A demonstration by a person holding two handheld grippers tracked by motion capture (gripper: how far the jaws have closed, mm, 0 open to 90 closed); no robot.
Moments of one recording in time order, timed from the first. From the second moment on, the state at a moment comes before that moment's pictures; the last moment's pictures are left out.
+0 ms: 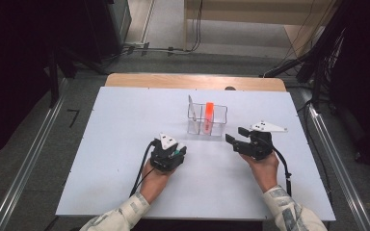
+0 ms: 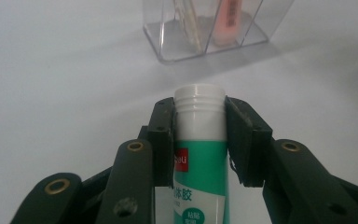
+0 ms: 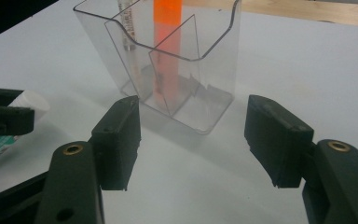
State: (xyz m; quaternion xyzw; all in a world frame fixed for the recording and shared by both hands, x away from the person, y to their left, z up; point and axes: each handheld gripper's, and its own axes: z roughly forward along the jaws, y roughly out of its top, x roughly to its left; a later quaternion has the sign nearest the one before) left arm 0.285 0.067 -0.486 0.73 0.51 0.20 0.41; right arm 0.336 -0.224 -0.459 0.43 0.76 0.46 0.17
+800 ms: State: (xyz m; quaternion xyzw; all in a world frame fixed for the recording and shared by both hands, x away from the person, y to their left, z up) left arm 0.301 0.053 -0.465 0.70 0.50 0.23 0.46; right arm 0.325 -0.185 -0.465 0.39 0.79 0.46 0.13
